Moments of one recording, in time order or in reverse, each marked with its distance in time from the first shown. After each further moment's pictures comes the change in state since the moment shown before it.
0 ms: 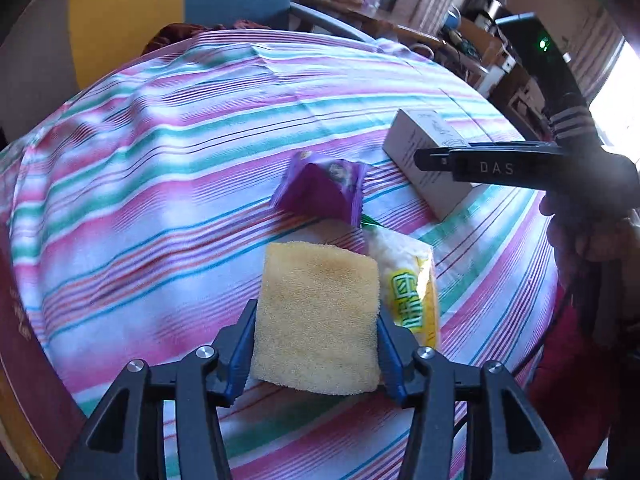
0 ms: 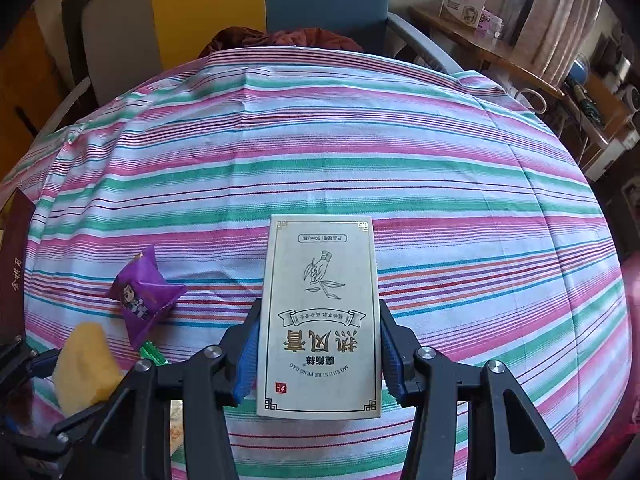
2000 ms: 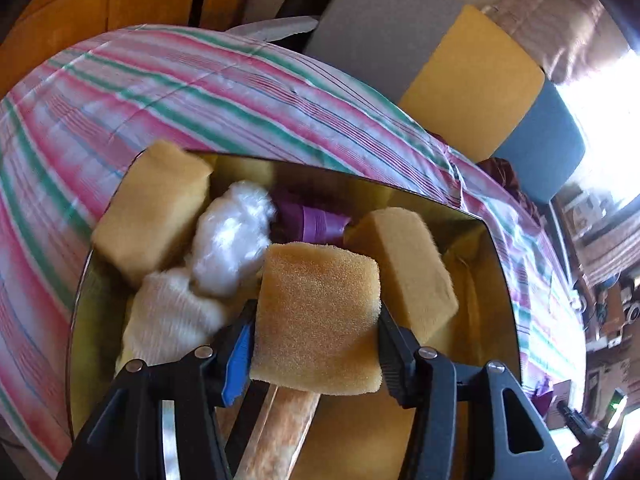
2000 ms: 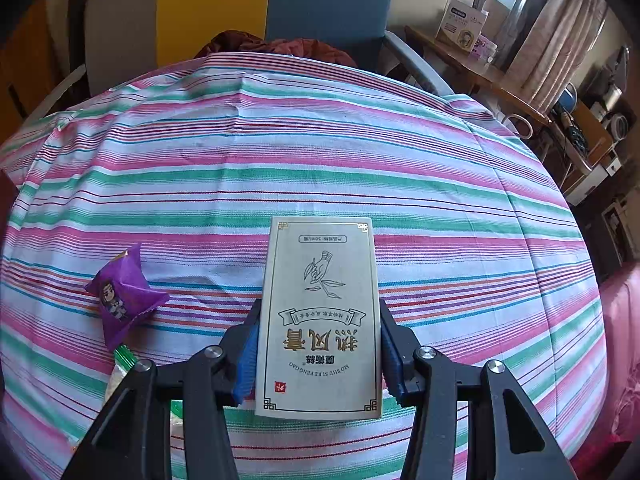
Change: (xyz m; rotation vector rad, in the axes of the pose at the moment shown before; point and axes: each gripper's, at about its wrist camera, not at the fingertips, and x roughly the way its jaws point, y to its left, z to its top) left arm -0.137 0.313 -0.108 -0.864 -0.251 0.308; right arm -0.001 0.003 0.000 -0.062 -0.047 -0.088
